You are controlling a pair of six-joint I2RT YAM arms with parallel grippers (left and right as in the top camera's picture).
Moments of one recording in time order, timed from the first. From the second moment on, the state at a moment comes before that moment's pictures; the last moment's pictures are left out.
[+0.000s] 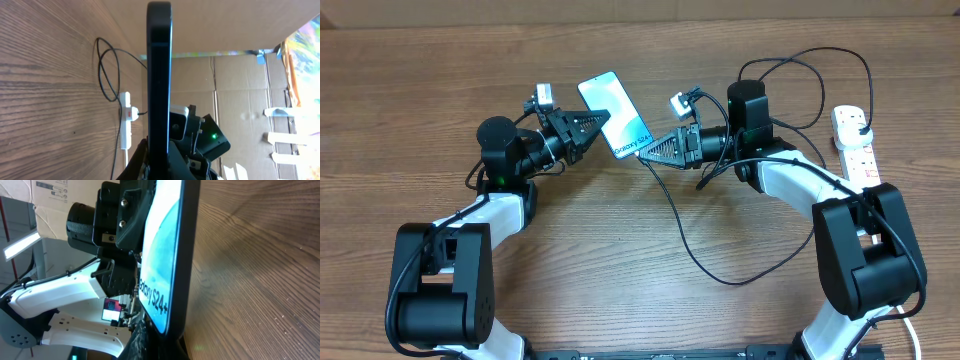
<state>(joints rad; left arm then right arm) -0.05 1.76 0.74 0.95 0.97 -1.42 0.29 1.89 1.06 0.32 -1.33 0.78</state>
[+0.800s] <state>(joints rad) 0.00 1.76 0.74 0.89 1.02 -1.35 0.29 1.89 1.06 -0.15 -1.09 0.57</state>
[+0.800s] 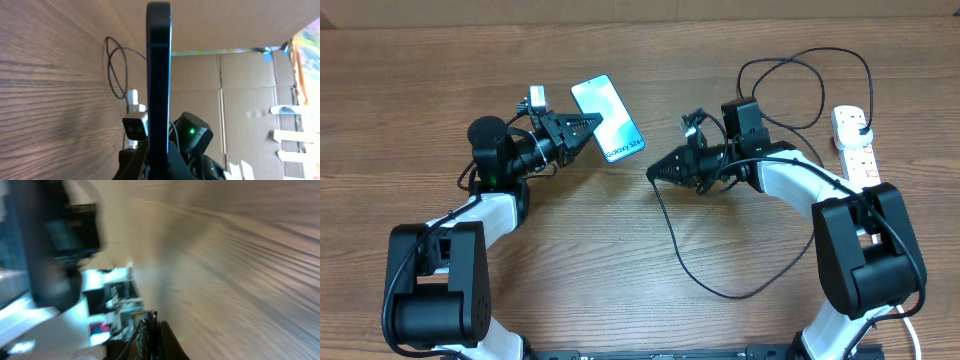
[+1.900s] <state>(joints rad) 0.08 1.76 0.74 0.71 0.99 -1.20 0.68 1.64 1.06 -0.45 0.02 0.09</state>
